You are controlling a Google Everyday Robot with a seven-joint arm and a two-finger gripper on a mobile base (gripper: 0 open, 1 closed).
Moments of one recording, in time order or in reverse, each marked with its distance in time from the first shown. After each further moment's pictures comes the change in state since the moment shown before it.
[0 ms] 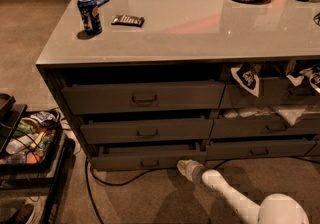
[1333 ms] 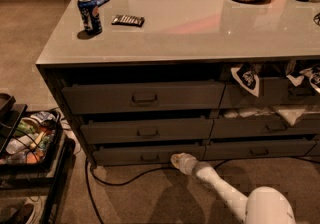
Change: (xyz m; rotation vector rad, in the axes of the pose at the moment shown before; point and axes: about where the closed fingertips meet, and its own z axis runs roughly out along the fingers) arm -0.022 -0.032 0.036 0.036 -0.017 -0.068
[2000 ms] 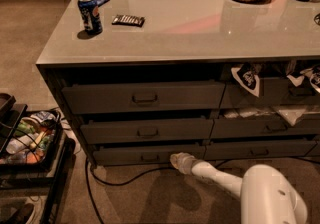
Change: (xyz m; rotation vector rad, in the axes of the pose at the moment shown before) arm -0.018 0.000 -0.017 -0.094 0.027 -0.052
